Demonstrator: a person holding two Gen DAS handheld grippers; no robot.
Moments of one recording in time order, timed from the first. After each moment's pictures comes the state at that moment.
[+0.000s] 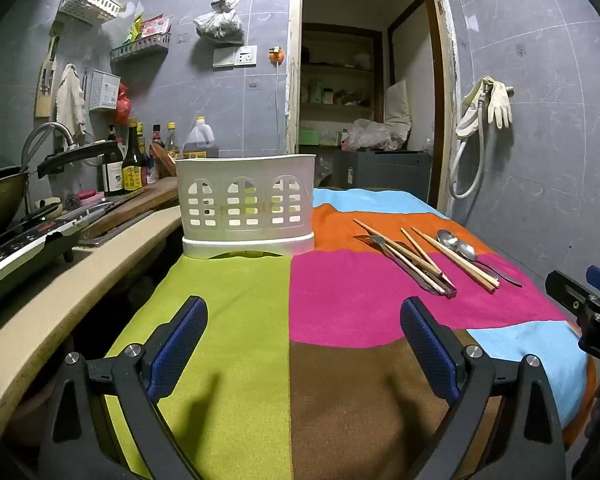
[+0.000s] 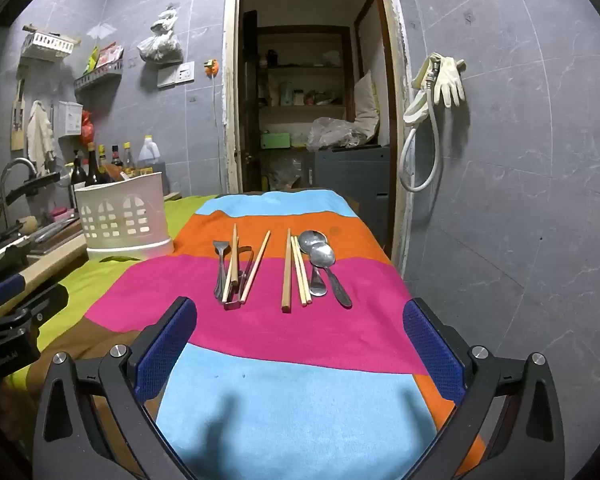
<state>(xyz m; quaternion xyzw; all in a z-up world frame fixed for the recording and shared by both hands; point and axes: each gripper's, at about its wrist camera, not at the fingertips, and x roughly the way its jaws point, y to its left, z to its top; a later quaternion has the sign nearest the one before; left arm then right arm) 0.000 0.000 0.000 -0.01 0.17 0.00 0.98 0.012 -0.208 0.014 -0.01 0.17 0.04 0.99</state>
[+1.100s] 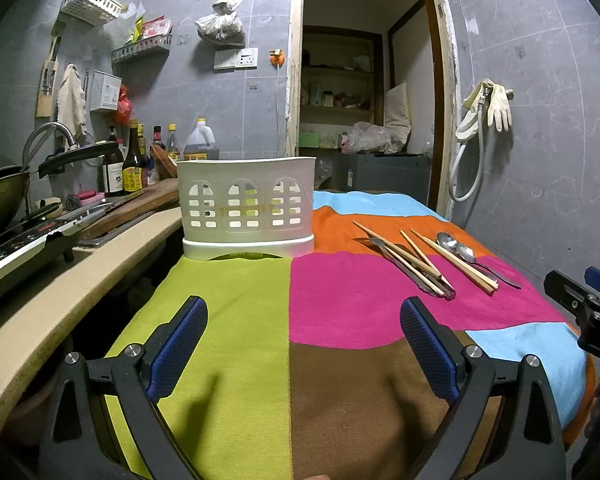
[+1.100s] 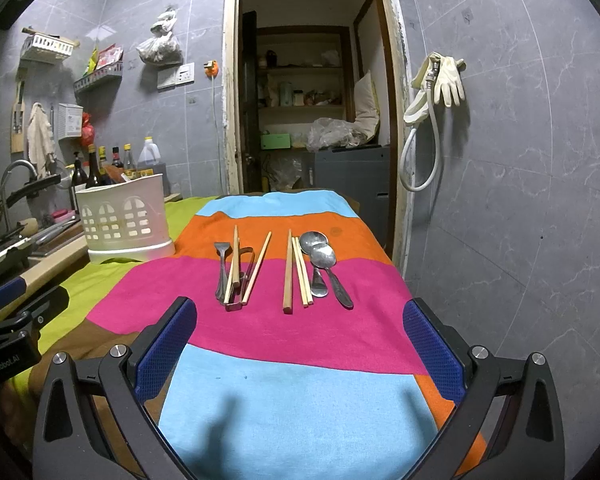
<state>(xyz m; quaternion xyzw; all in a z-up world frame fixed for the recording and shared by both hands) 0.000 -0.002 0.002 -0.02 0.17 0.00 0.99 0.011 -0.207 0.016 0.00 0.16 0.05 0.99</state>
